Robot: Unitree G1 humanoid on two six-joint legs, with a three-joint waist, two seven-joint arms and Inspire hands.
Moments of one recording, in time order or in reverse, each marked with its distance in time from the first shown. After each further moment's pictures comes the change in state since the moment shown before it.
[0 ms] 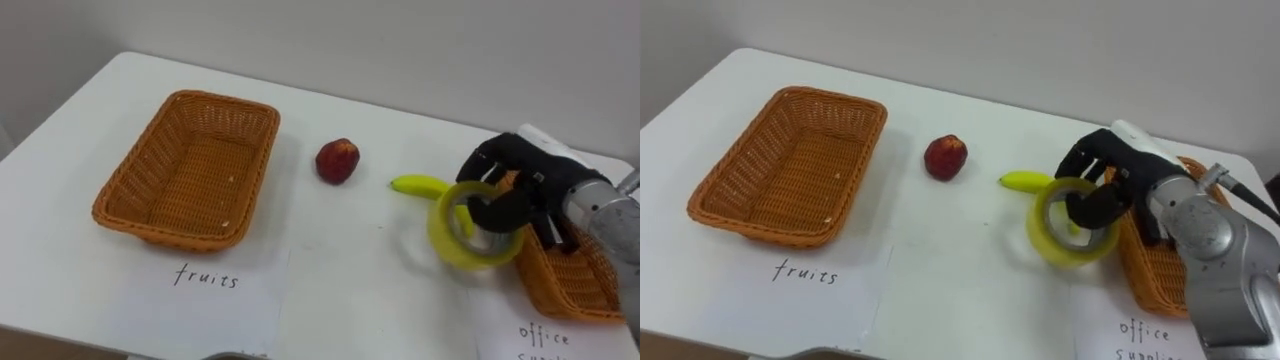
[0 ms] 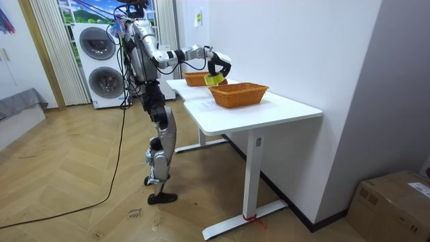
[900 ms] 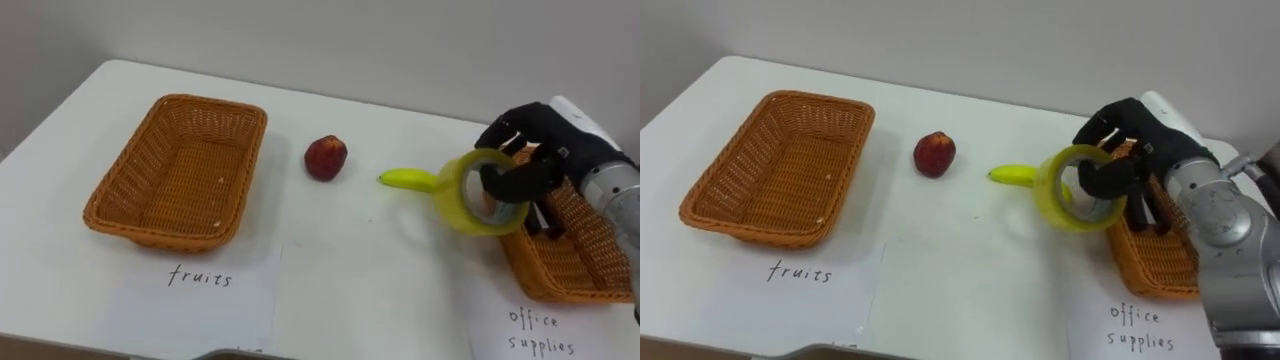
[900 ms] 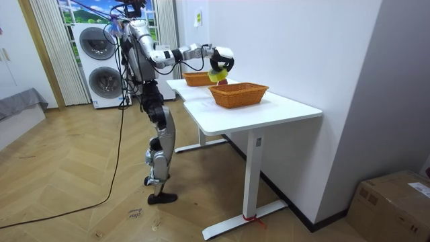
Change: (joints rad) left arm 0.035 -0.004 0.000 -0.003 -0.029 -0.006 -0.001; right arm -0.045 -0.011 -0.039 0.097 0.106 -0.015 -0.144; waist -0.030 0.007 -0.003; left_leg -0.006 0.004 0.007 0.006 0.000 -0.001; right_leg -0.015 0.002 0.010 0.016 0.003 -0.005
